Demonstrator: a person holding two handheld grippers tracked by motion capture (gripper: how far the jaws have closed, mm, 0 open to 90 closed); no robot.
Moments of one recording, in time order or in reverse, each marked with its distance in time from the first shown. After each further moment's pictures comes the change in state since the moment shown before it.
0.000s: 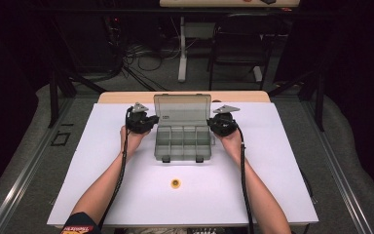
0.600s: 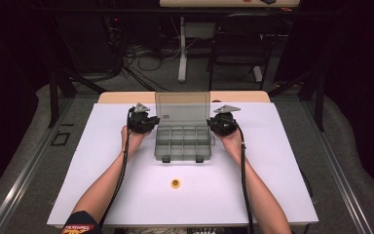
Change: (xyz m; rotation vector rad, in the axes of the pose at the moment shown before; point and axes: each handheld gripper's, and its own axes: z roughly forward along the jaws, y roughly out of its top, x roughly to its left) left arm 0.001 -0.002 0.008 0.039 0.010 0.007; right arm -0.003 -0.001 0.001 -0.005 0.000 0.008
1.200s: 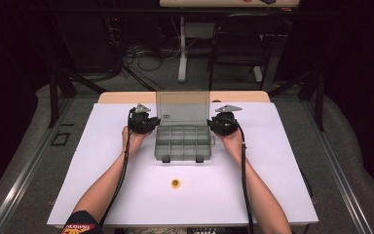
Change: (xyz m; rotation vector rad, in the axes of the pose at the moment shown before) left arm 0.000 -0.002 0.005 0.005 0.001 -0.008; right arm -0.004 -0.001 0.000 -0.003 -0.002 0.029
